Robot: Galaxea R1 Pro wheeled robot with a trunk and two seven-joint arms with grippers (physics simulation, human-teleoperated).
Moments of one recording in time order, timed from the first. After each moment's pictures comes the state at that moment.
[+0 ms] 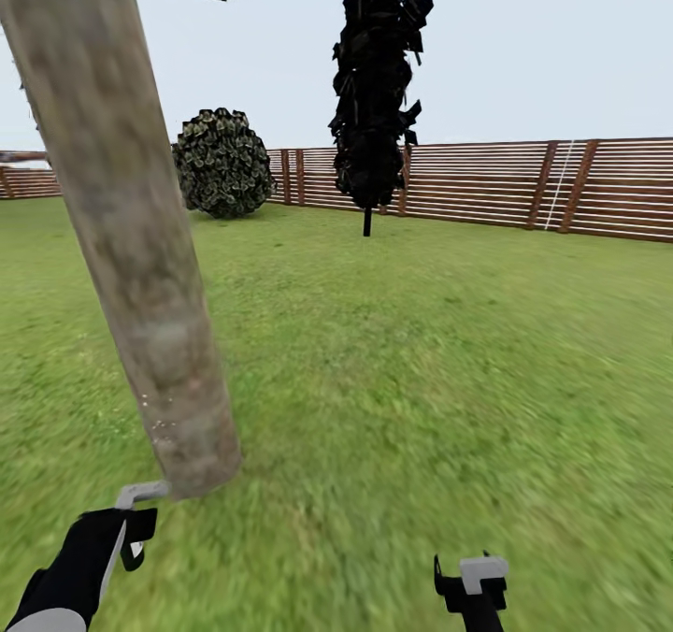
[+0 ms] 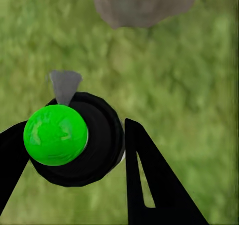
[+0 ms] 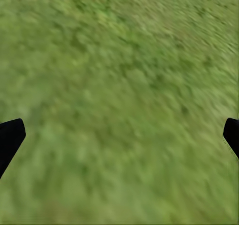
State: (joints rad) left arm -0.47 0.11 0.46 -0.81 -0.37 0.58 -0.14; right arm -0.41 0.02 0.01 -0.13 0.26 -0.61 -0.32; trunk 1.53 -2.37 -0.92
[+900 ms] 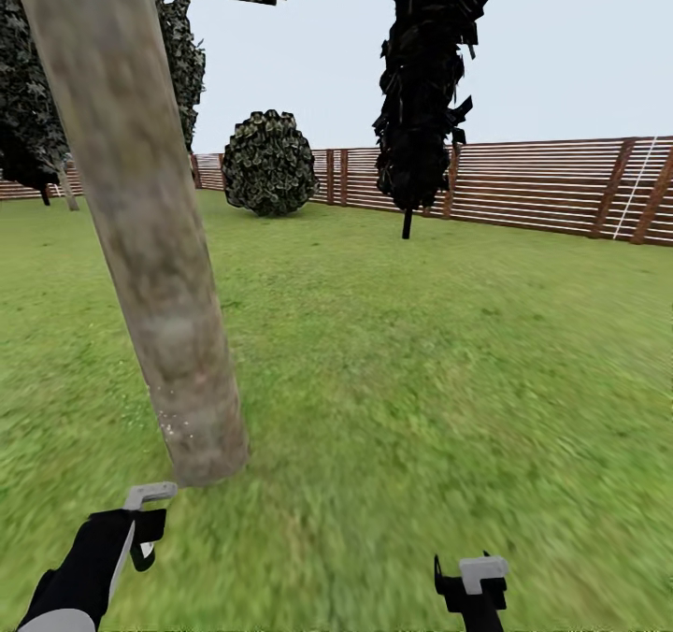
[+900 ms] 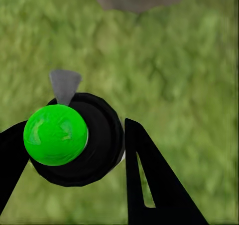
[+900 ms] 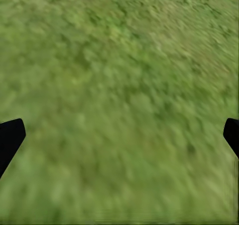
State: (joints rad) left arm -0.47 0.08 0.46 -0.81 -0.36 0.57 -0.14; right arm -0.41 0.02 0.01 -0.13 0.26 -0.61 -0.32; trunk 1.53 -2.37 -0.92
